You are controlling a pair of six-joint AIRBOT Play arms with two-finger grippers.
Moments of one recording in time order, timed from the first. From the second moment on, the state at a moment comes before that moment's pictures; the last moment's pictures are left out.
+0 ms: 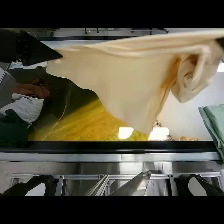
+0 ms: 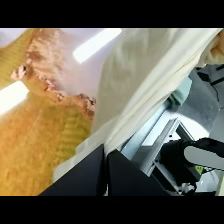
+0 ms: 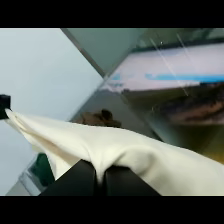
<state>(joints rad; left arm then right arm) 0.06 -1.18 1.65 -2.57 1.62 1.90 -0.44 -0.91 1.19 -0.20 1.41 0.97</state>
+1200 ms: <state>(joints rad) 0.16 -1.67 1.17 -2.51 1.46 2.05 -0.41 -1.43 0.88 -0.72 1.19 1.05</state>
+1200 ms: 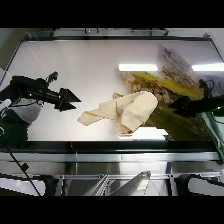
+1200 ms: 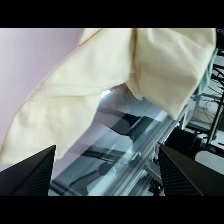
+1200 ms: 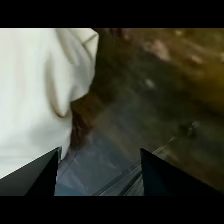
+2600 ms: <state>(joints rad) 0.05 -1.66 1.43 -2.47 1.39 2.02 -0.30 -1.36 0.90 -0.24 1.01 0.89</state>
